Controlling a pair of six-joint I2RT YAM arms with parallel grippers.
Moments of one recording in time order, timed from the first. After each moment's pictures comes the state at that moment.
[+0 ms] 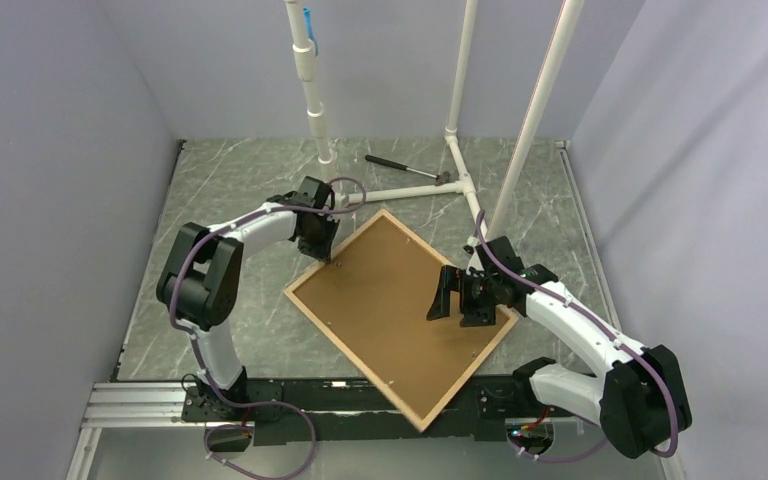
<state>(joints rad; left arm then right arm) -0.42 1.85 1.23 -0.55 0.12 -0.07 0.41 1.09 0.61 -0.63 -0.40 0.55</state>
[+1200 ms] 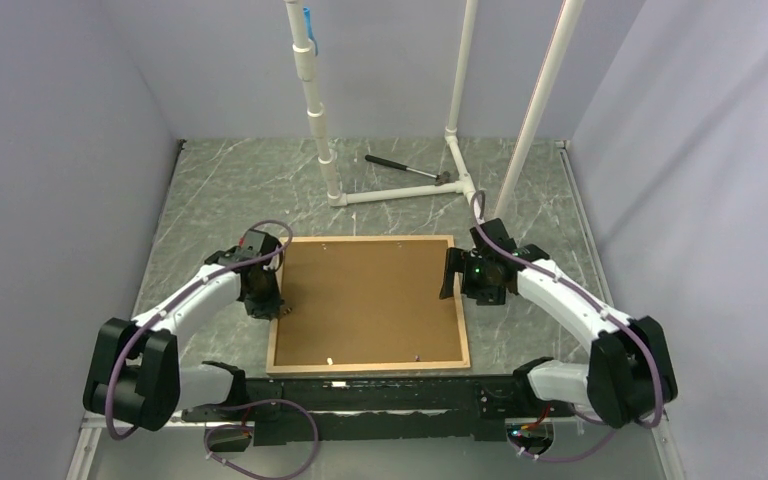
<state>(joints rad) -0.28 1.25 0.68 -0.74 -0.05 -0.56 0.39 1.20 0.74 -0.66 -0.11 0.52</state>
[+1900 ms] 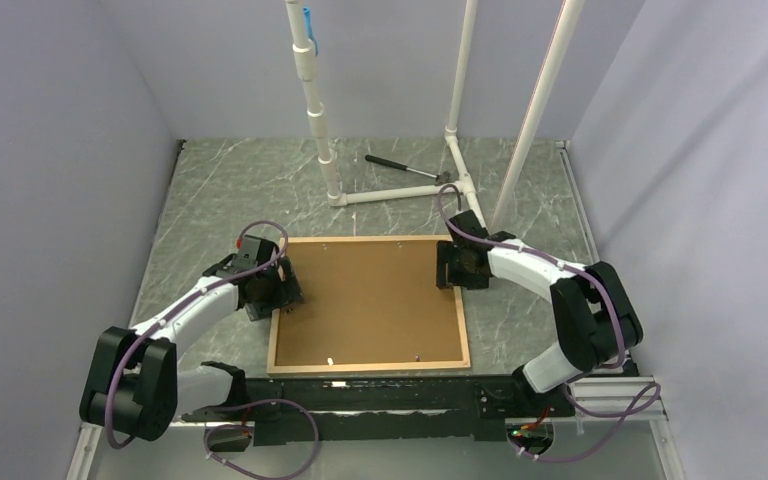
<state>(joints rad) -0.27 1.20 0.57 -0.50 0.03 -0.67 0.44 1.53 0.83 -0.48 0.08 0.47</state>
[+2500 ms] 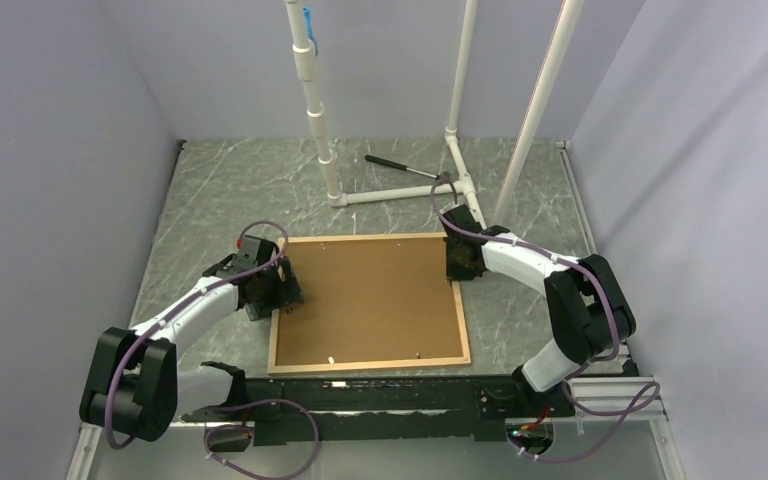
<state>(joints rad) -0.27 1.20 0.57 -0.50 0.04 -0.67 0.46 1.58 0.89 -0.48 0.18 0.47</state>
